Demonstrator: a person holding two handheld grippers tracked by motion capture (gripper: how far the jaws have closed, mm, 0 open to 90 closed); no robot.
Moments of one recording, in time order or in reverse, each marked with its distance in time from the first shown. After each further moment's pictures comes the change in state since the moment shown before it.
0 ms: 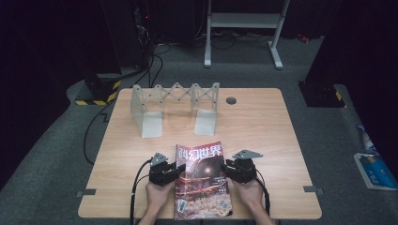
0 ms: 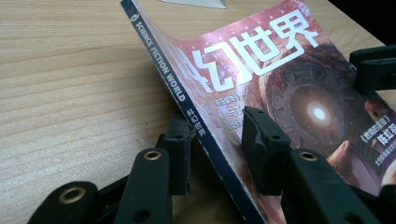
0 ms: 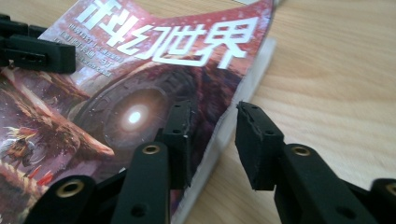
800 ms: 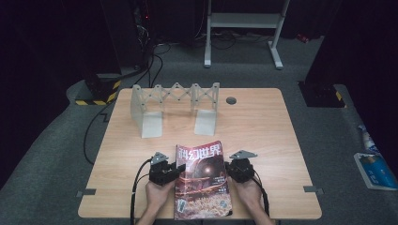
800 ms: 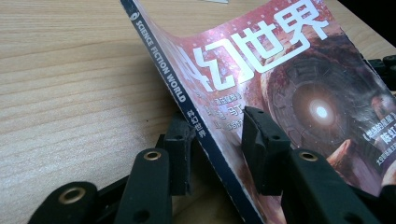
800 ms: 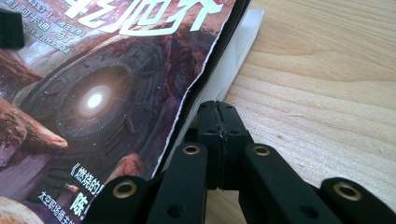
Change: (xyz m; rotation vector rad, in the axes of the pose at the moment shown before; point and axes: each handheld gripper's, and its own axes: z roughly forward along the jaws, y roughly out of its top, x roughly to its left) left arm 0.001 0.003 0.001 0.033 -0.005 -0.012; right arm 0.000 -0.003 0.019 0.063 -0.079 -0.044
